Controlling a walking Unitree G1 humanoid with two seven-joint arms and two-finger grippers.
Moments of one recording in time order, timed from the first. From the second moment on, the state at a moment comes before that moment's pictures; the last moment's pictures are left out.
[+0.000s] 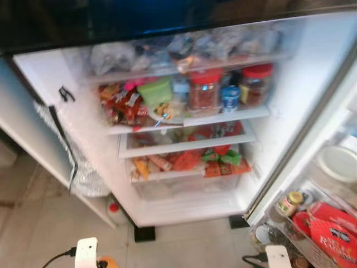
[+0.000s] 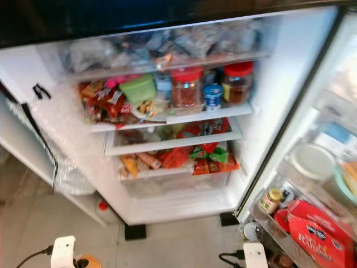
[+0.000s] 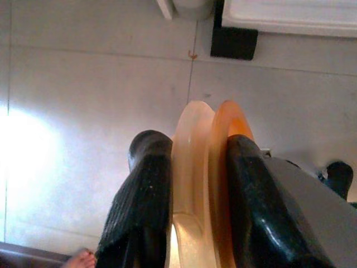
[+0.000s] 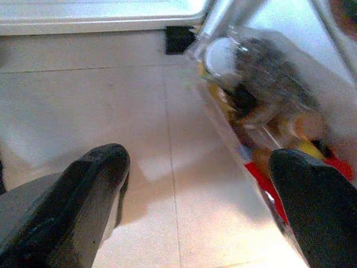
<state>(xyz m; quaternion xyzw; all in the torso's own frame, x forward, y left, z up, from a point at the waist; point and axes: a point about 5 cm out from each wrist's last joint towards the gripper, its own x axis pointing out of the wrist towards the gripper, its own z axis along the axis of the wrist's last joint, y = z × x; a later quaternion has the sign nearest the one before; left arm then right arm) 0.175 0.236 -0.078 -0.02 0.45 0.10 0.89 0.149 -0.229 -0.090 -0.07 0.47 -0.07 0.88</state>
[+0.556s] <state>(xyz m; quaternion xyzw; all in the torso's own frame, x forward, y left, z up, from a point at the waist) 0.285 0.194 -0.005 0.00 0.23 0.01 0.97 0.153 -0.230 -0.088 -0.07 0.47 -0.07 0.88</state>
